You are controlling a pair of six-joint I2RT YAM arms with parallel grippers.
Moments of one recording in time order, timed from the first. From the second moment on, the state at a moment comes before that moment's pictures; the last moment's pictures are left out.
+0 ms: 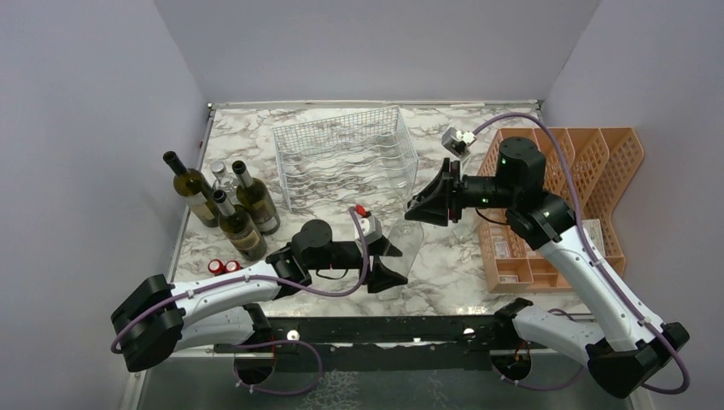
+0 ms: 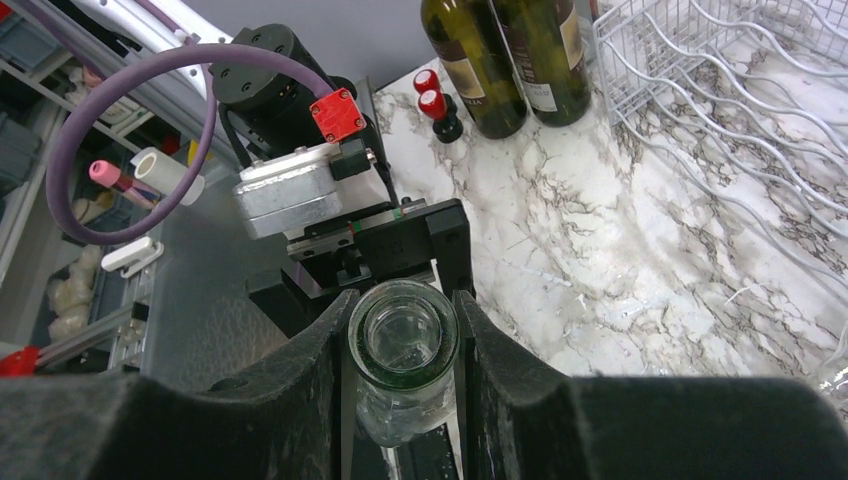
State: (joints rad) left arm -1.00 1.08 0.48 0.54 0.55 -0.26; right arm 0.50 1.01 1.12 -0.38 -0.91 0.21
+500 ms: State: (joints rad) left arm -1.00 0.99 0.51 0.43 0.26 -0.03; right arm 0.50 0.95 1.20 -0.48 -0.71 0.22
